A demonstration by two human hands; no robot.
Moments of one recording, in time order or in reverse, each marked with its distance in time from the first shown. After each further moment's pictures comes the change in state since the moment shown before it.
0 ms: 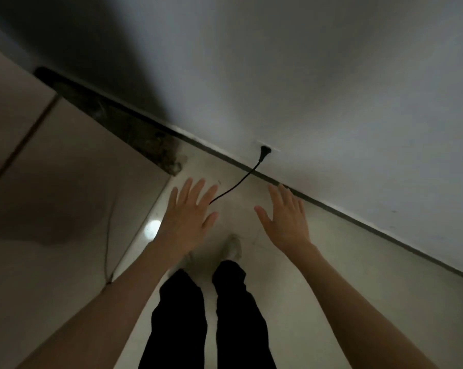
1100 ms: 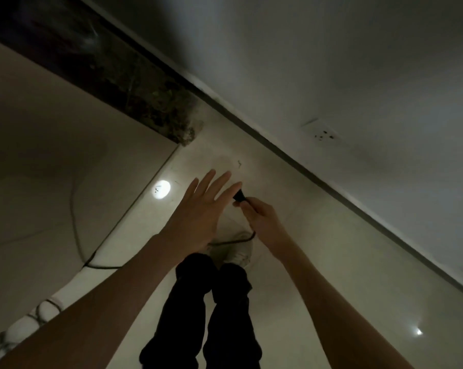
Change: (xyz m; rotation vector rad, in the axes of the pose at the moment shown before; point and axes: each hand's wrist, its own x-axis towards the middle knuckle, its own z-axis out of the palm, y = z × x) left_hand 0.096 -0.061 0.142 -0.067 -0.063 -0.016; right_hand 0.152 -0.012 0.171 0.881 -0.359 0.070
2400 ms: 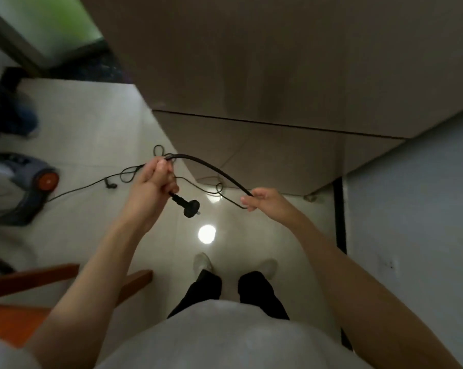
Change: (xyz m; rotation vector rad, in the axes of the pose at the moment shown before) left_hand -0.554 0.099 -0.129 -1.681 1.593 -0.729; right_hand -0.367 -0.183 0.206 -0.911 -0.837 -0.396
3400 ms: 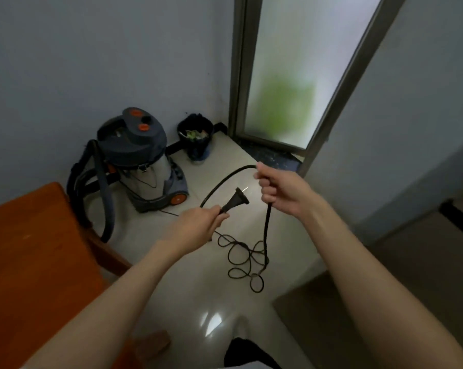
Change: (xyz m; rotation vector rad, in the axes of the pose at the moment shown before) left_hand -0.014 0.137 -0.286 1.329 0.473 0.066; right_hand 0.099 -0.427 0.267 0.164 -0.626 -0.083
